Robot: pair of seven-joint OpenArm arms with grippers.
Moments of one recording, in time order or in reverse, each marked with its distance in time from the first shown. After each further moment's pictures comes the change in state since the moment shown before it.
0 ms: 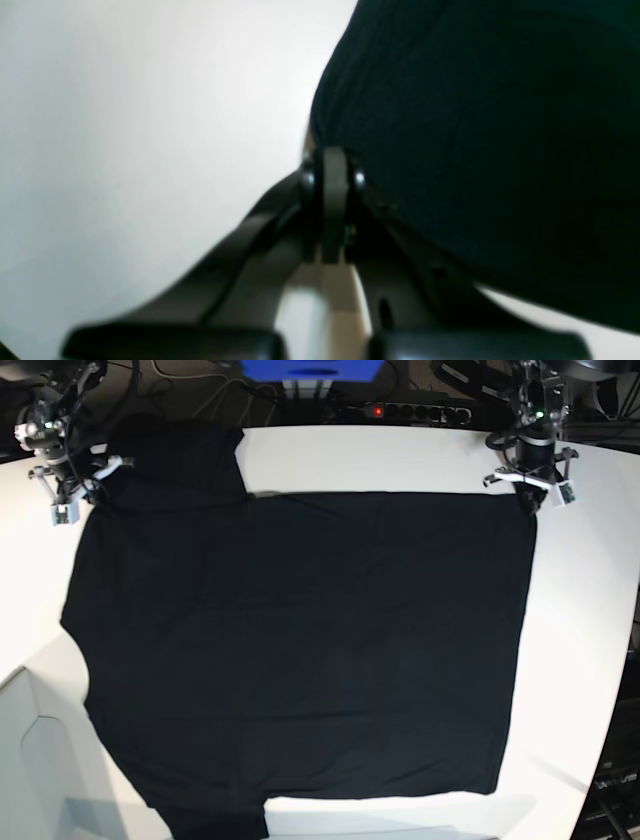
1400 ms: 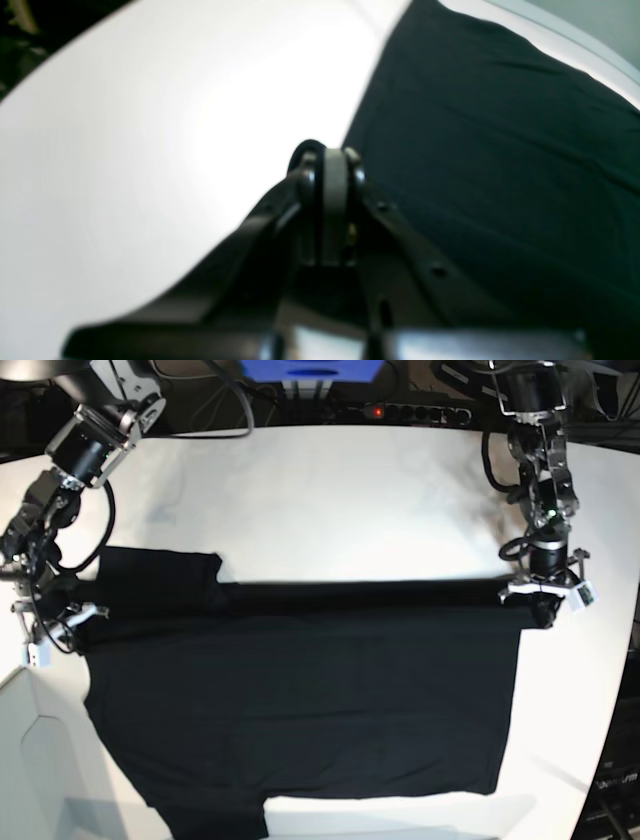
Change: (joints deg) left arm -26.6 0.3 0.5 -4.4 0.3 0.7 2.9; right arm 36.3 6.7 -0.5 -19.4 1.7 0.3 -1.0
